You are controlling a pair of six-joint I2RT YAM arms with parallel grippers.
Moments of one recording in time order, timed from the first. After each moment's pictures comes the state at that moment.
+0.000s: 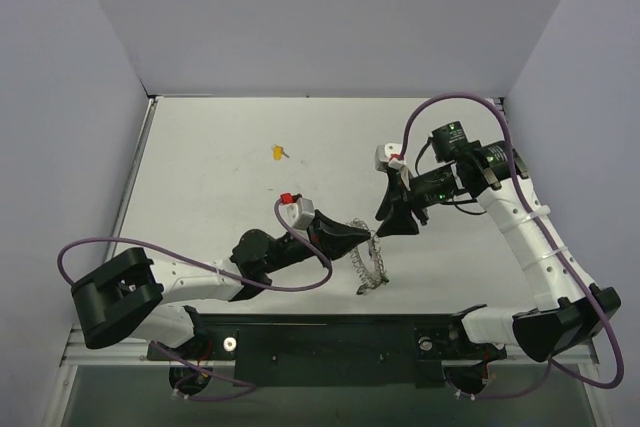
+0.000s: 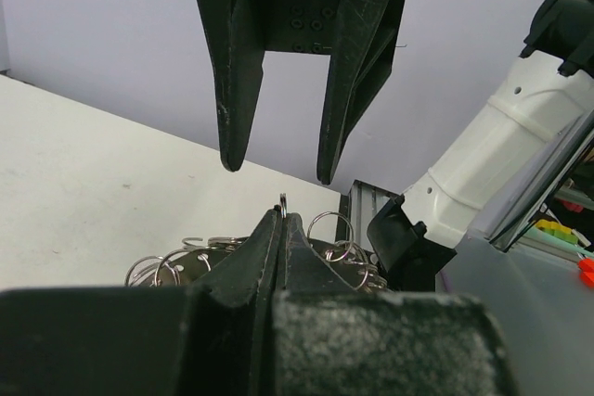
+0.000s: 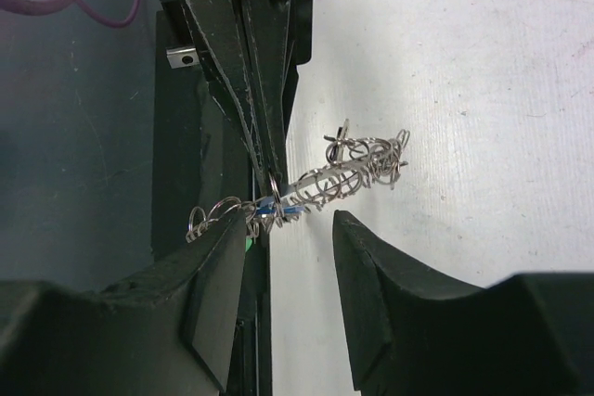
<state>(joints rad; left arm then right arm) -1.06 1.35 0.48 1.24 0.22 -0.43 0.38 1.28 1.43 -1.30 -0.97 -0.84</state>
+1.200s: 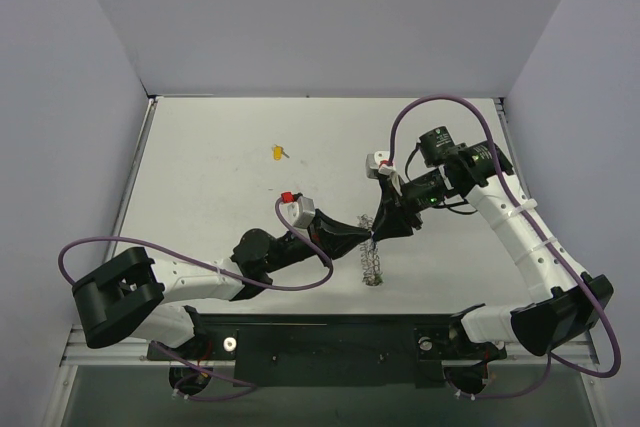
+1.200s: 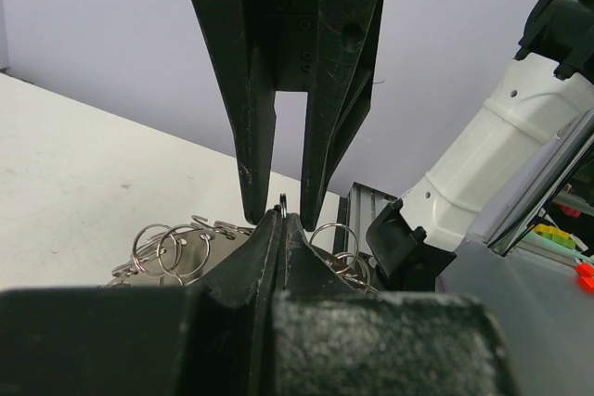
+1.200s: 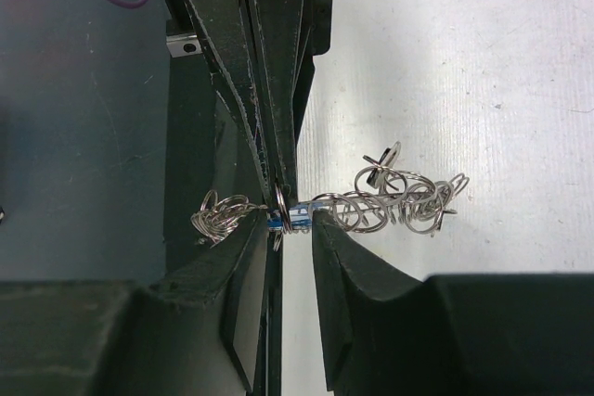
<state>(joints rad) -1.06 1.36 0.49 1.24 0.22 -0.44 0.42 1.32 1.39 -1.31 -0.97 -0.86</state>
